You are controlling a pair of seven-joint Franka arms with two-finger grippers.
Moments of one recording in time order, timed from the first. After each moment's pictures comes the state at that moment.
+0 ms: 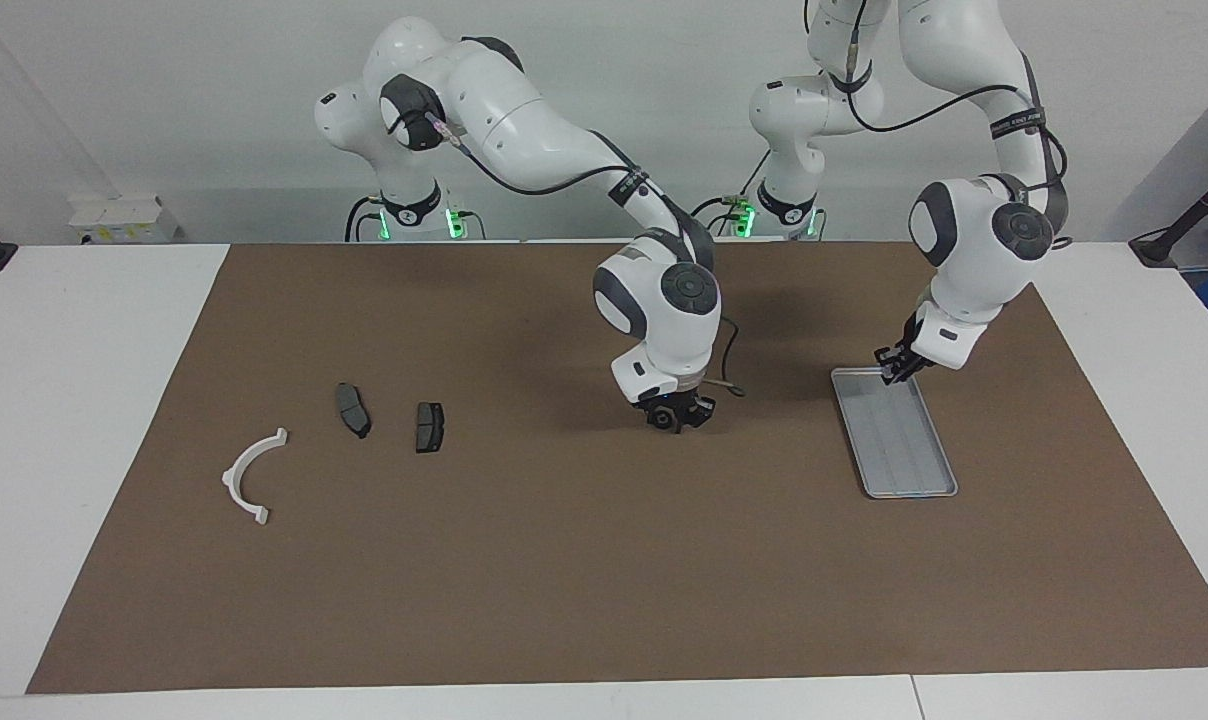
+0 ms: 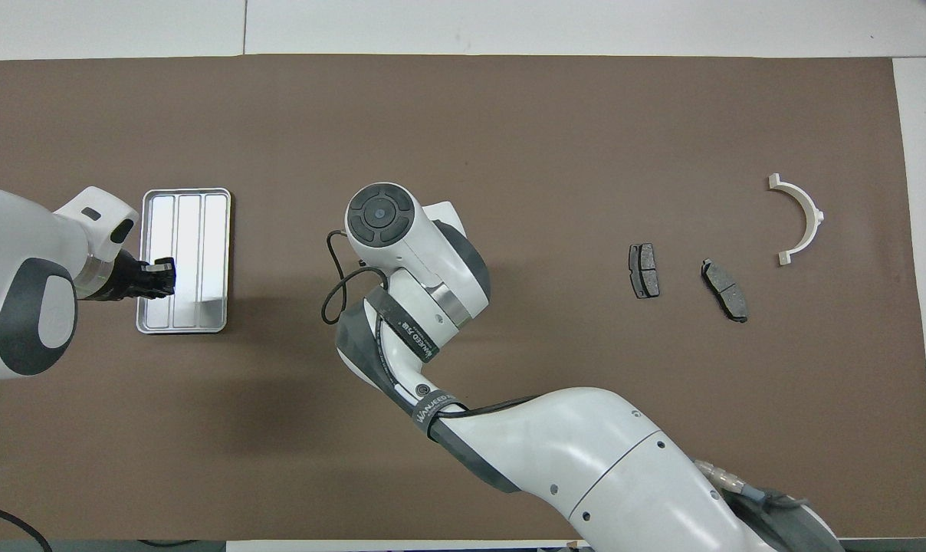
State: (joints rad) left arm 0.02 0.07 -0.02 -2.14 0.02 2.14 -0.19; right arm 0.67 0.80 0.04 -1.23 0.00 2.02 1.10
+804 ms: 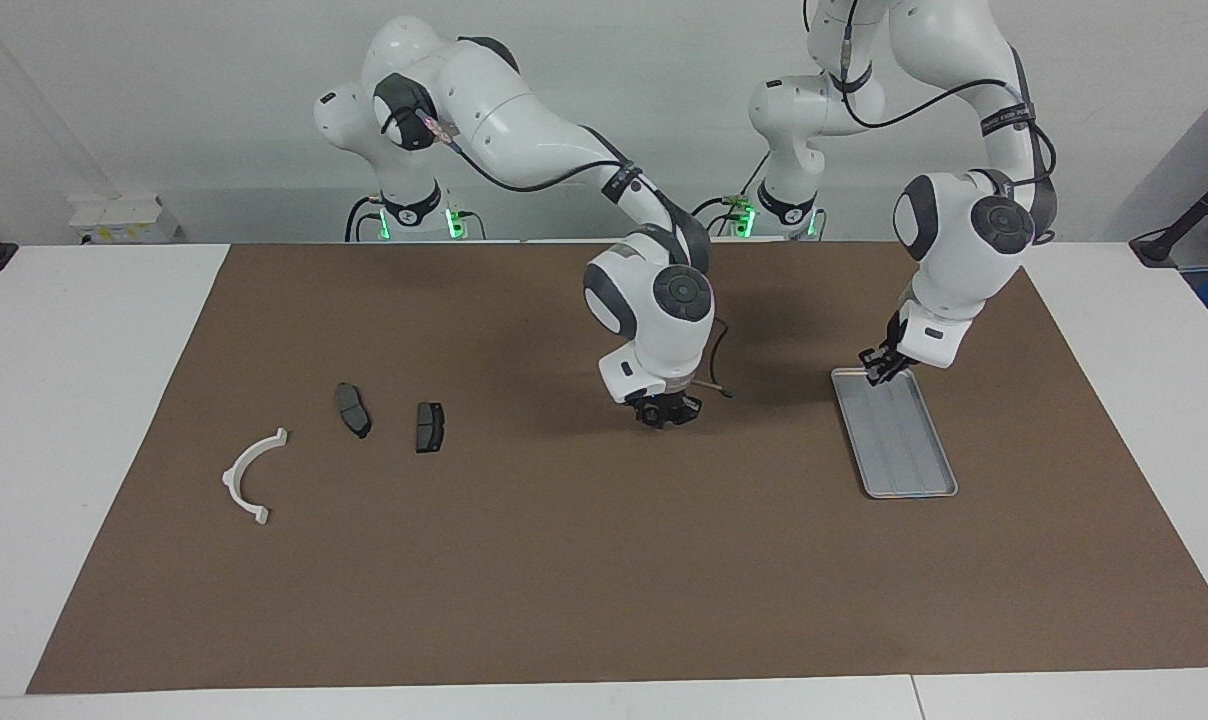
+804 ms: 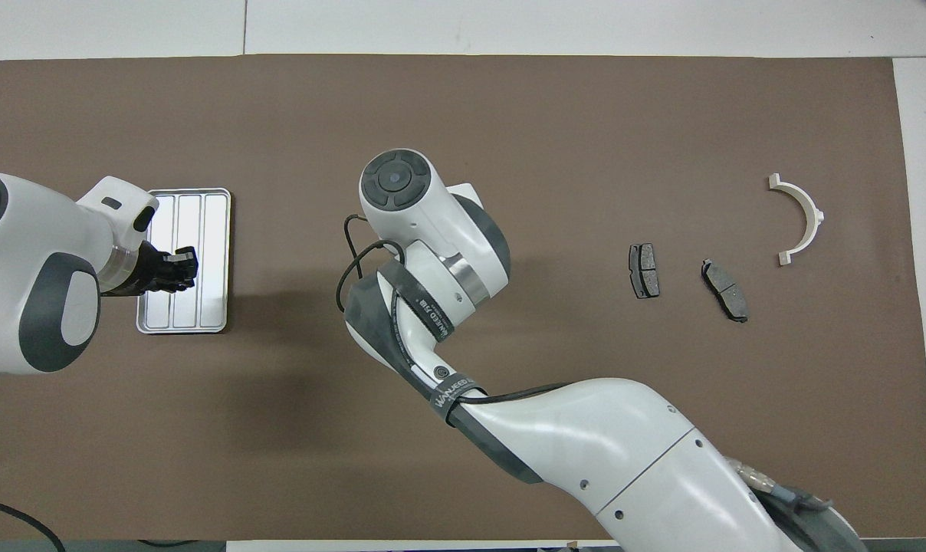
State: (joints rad) left arm -0.05 0.07 -0.03 -2.11 0.00 2.12 -0.33; right arm 0.61 0.77 0.04 -1.15 0.01 1.81 1.06
